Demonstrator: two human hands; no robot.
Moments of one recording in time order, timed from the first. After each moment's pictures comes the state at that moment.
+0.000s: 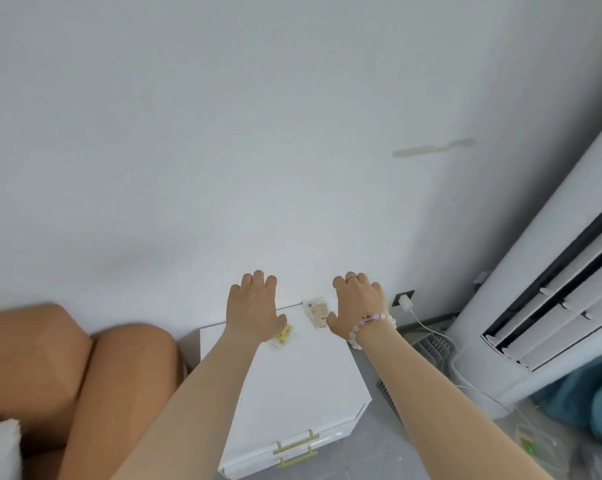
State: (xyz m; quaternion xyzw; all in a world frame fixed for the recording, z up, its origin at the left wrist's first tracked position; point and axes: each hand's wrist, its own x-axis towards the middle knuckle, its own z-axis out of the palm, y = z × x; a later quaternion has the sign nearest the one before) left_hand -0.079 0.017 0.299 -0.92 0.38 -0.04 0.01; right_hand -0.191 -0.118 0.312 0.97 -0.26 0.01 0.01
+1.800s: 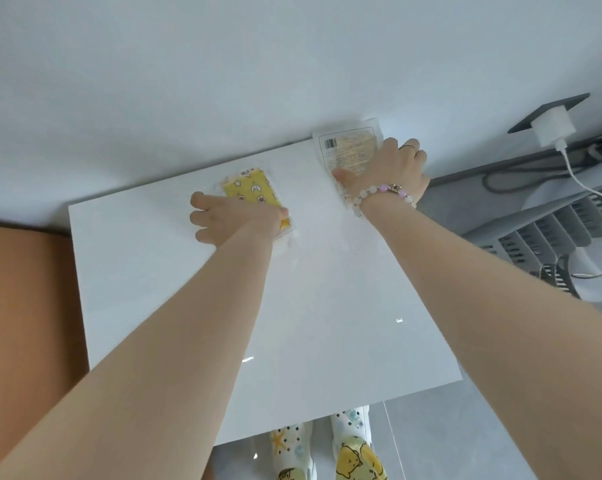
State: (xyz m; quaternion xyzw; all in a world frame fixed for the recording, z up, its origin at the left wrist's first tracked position) left_hand 0.058 -0.154 -0.090 -0.91 -0.25 0.26 -0.22; right_hand 0.001 -0.288 -0.114 0.82 -0.53 -0.09 -0.20
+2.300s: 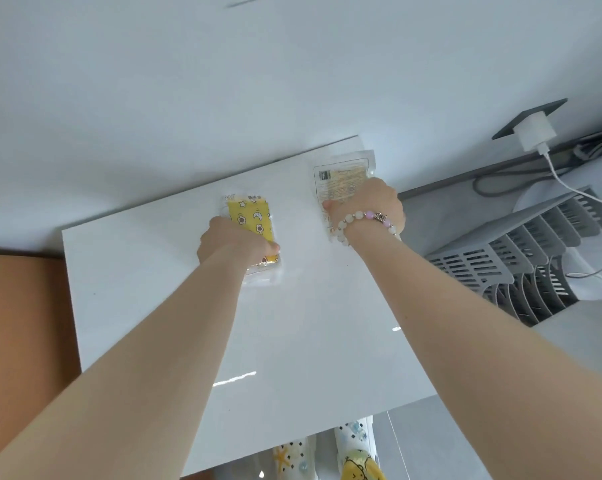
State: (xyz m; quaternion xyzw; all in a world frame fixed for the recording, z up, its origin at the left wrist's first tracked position) left_hand 0.064 -0.137 -0.102 -0.92 -0.10 0.35 -0.16; right_hand -0.010 -0.280 -0.114 0.76 -0.56 -0.13 -0.31
